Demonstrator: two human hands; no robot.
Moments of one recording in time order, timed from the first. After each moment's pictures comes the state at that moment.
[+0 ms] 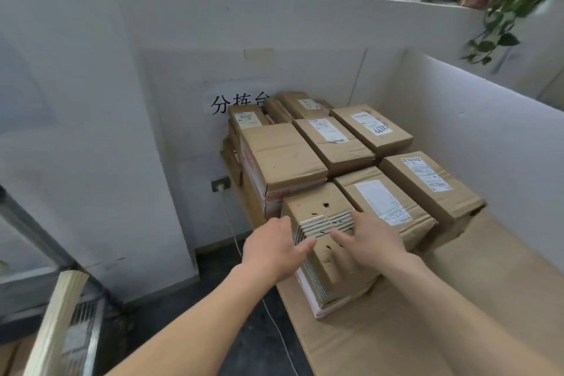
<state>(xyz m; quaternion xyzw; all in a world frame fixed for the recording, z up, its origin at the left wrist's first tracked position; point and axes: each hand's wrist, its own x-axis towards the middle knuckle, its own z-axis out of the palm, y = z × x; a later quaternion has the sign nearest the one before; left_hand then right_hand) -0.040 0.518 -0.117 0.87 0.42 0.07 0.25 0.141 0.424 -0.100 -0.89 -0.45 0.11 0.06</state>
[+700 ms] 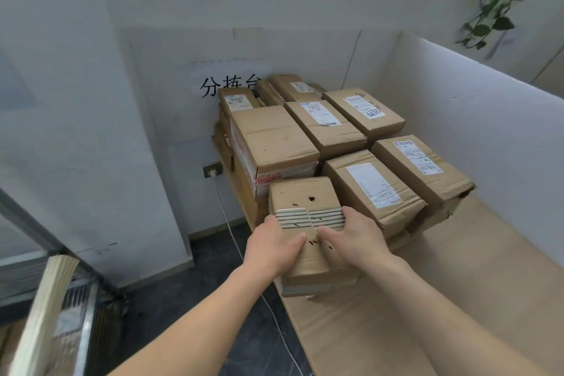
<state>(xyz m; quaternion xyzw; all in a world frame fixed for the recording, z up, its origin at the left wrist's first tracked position) -0.028 0.496 -0.149 0.75 0.50 0.11 0.42 0.125 0.407 -0.123 -0.89 -0.38 0.17 0.18</state>
